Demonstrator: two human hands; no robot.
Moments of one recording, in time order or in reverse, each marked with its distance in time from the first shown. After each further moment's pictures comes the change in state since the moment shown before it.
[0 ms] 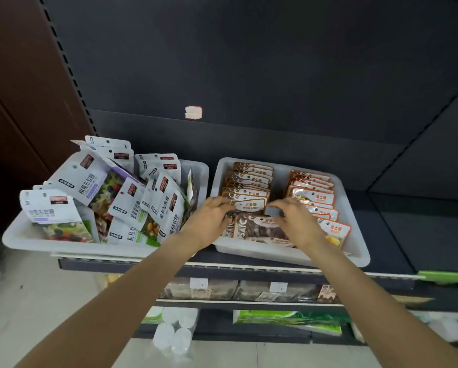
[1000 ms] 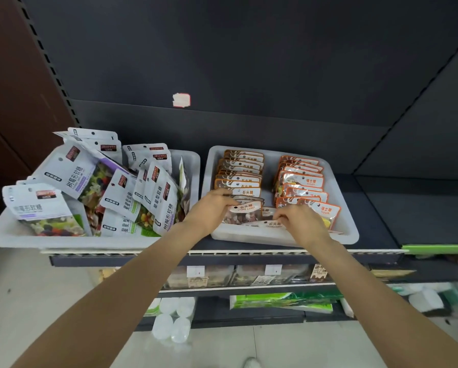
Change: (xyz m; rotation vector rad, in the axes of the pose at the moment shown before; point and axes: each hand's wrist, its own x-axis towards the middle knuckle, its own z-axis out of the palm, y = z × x) left_hand 0.000 0.009 0.008 -0.079 -0.046 0.027; right_hand -0.037 0.008 0.008 -0.137 -0.037 0.085
